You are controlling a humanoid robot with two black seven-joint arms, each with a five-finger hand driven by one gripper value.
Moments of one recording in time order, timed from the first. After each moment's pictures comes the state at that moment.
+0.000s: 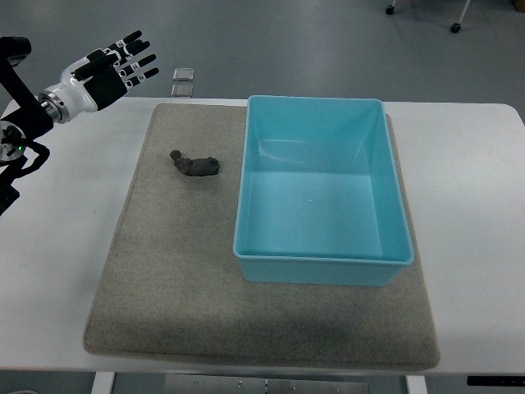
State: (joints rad) left arm -0.97 0.39 -0.67 -0.37 -0.18 -0.61 0.12; right arm 0.03 0.00 -0.01 0.12 -0.05 0.15 0.08
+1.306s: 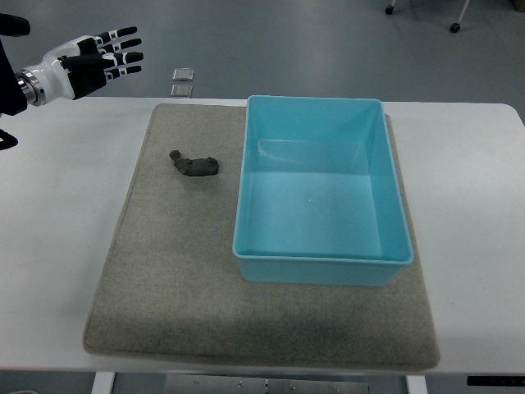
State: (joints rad) left arm -1.00 0.51 -0.72 -0.50 0.35 -0.61 0.02; right arm 0.03 0.00 -0.01 0.12 -0.05 0.15 0.08
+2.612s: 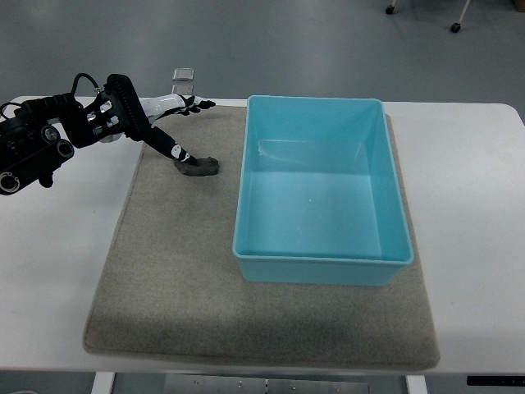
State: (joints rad) left arm -1.02 0.52 -0.29 -0.83 1.15 -0.21 -0.30; right arm 0.03 0.00 -0.01 0.12 -0.05 0.15 0.08
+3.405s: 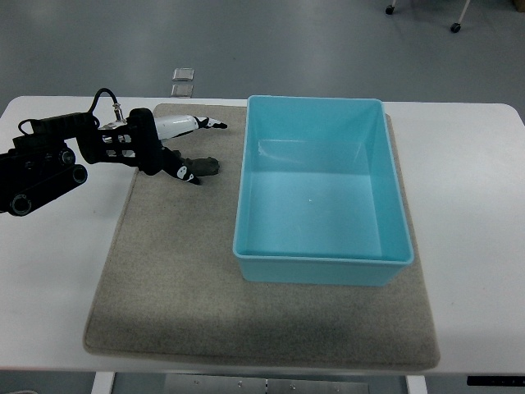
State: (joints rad) left arm -1.02 0.52 -0.17 -0.89 1.29 -0.08 -0.34; right arm 0.03 0.00 -0.01 0.12 -0.05 0.15 0.08
